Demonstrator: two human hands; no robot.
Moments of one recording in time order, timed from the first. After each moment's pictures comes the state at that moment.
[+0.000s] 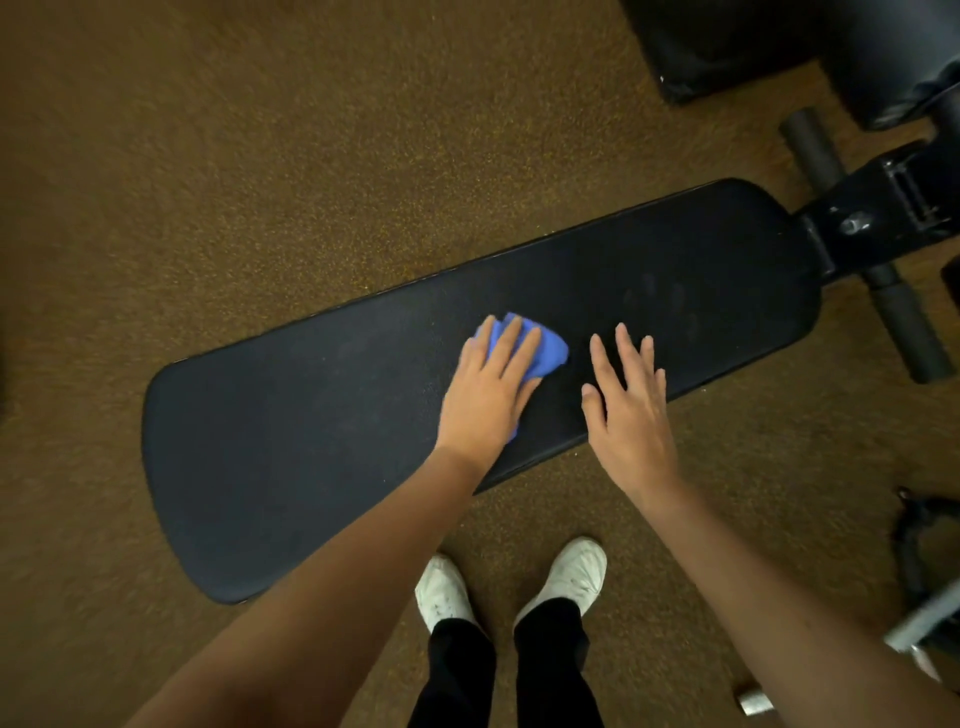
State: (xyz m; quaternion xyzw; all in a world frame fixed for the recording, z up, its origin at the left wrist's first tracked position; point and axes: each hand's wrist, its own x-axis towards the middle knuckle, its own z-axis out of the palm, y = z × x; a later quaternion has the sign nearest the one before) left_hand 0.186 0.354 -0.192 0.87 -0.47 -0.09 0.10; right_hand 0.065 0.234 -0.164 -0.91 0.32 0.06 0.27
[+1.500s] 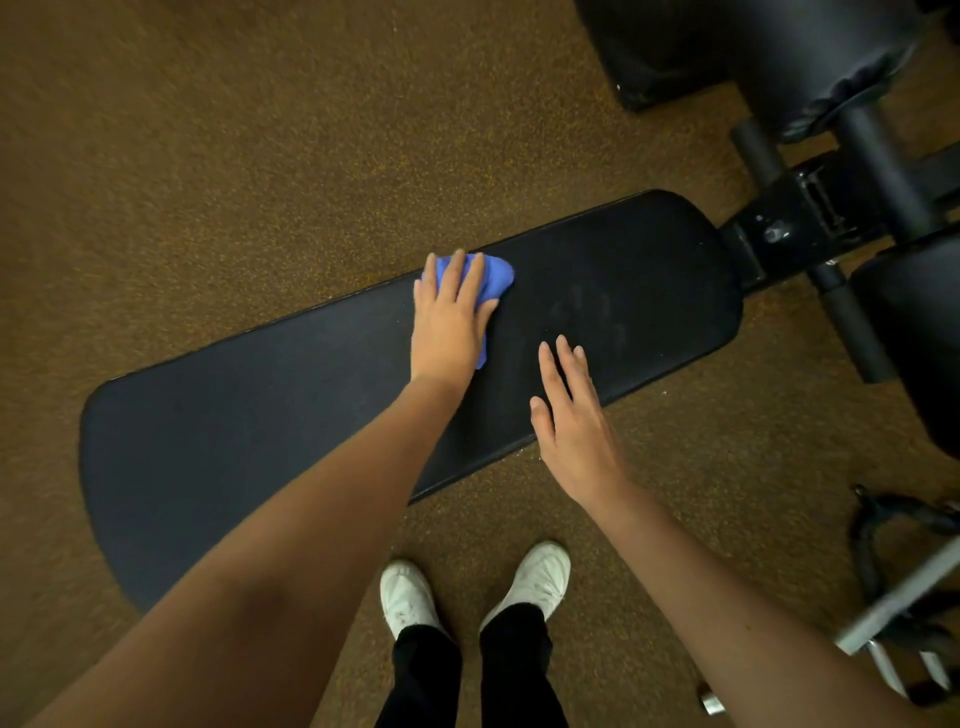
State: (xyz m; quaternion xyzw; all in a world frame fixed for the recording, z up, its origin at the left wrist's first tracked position) left_hand 0.218 0.272 -0.187 0.92 -0.34 -0.13 0.16; right_hand 0.045 0.211 -0.161 -0.89 0.27 0.05 0.36
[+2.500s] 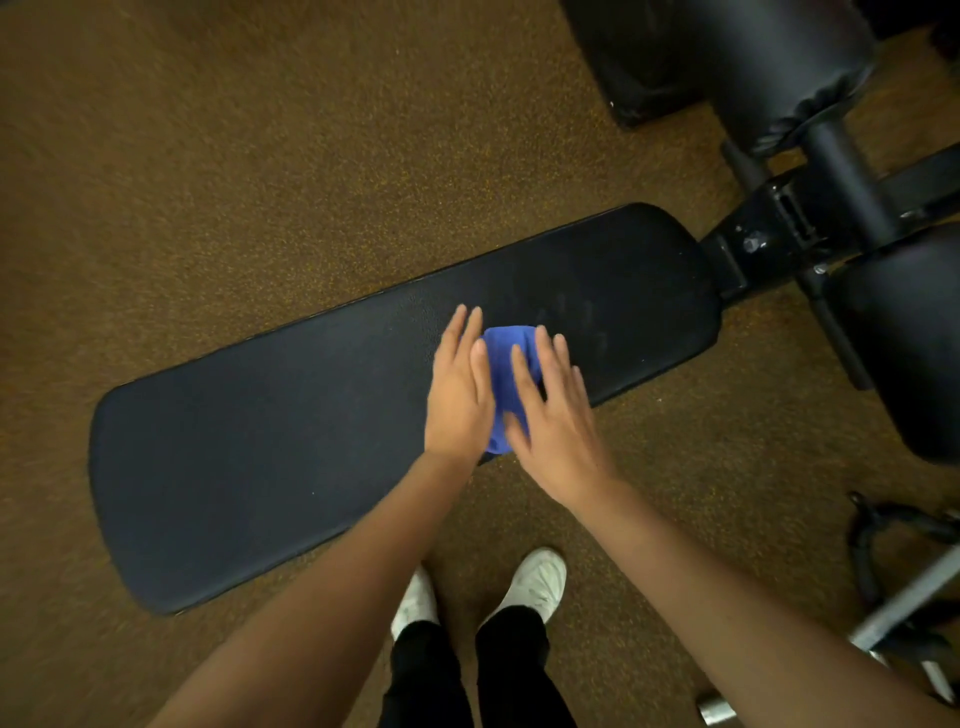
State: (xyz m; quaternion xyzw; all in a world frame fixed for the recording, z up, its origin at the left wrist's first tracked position) left_hand 0.144 0.282 -0.146 0.87 -0.22 -0.17 0.40; right_hand 0.047 0.206 -0.154 -0.94 0.19 0.03 0.26
